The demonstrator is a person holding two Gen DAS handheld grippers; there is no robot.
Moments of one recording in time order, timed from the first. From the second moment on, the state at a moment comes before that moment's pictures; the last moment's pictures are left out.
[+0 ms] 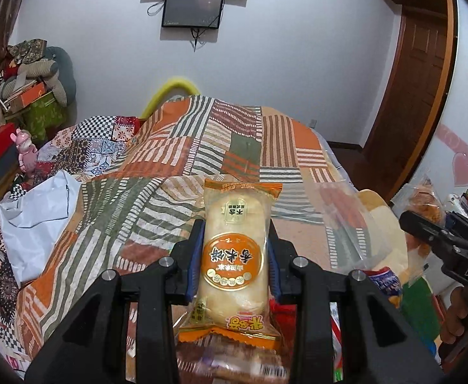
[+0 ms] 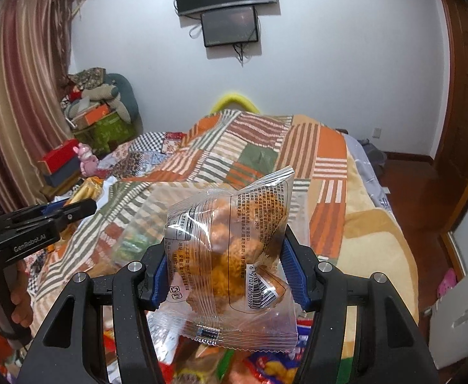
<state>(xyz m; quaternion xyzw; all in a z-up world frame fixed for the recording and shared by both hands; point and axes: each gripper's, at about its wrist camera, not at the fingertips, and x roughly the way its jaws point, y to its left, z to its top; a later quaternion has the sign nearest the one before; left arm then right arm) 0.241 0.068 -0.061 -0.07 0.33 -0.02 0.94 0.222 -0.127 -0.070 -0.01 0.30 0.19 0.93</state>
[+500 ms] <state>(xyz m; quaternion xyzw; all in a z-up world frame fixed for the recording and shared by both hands) 0.308 0.041 -0.120 -0.04 0.40 -0.03 0.92 0.279 -0.123 -0.099 0.00 0.38 0.17 0.91</state>
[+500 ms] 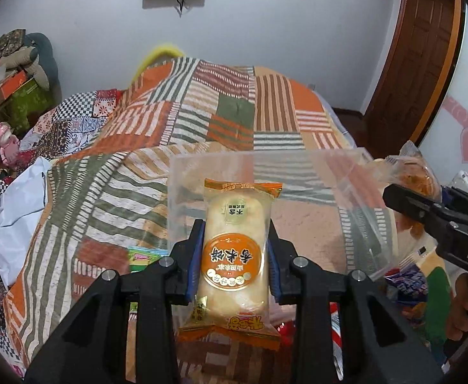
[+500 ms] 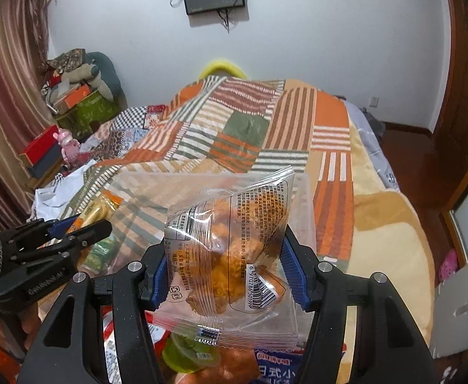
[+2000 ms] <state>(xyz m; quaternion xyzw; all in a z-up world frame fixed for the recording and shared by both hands) 0.205 0.099 -0.109 -0.02 0.42 0.01 0.91 0.201 -0.175 -0.100 -0.03 0.40 0.15 0.90</state>
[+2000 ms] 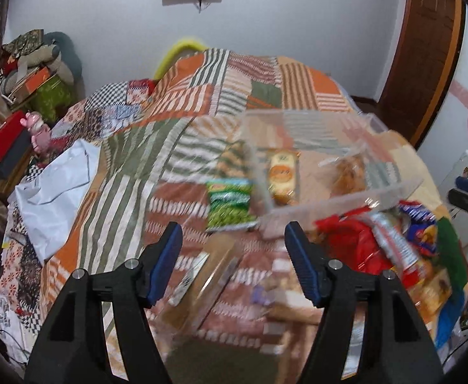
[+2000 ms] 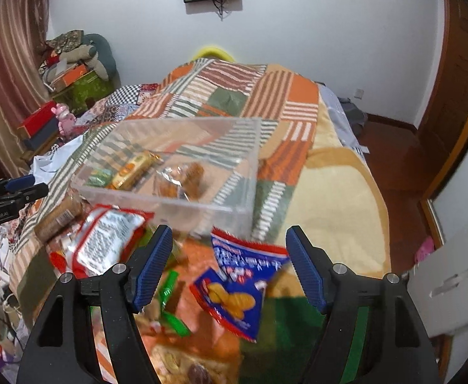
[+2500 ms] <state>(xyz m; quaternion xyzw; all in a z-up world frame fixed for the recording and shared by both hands) 0.207 0.122 -0.195 -0.03 0.50 0.02 0.87 0.202 -0.189 -0.149 -0.02 0.45 0.13 0.88</state>
